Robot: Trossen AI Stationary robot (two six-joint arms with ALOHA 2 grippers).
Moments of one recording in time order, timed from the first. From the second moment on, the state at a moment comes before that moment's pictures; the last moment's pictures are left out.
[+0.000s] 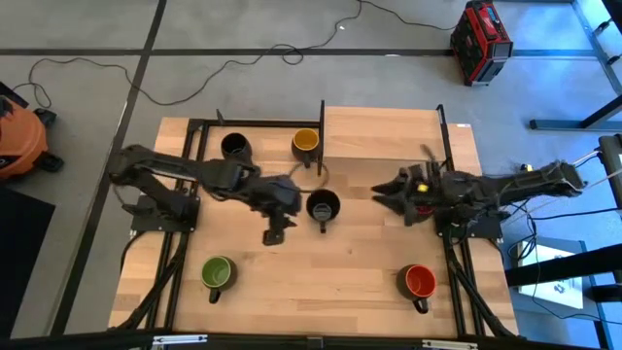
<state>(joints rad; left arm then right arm) -0.14 1.50 1.43 -0.83 0.01 -0.19 0.16 0.73 0.49 0.14 0.19 0.57</state>
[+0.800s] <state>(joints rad) -0.14 1.25 1.07 -0.67 -0.01 -0.15 0.40 1.57 0.76 0.17 0.29 0.55</state>
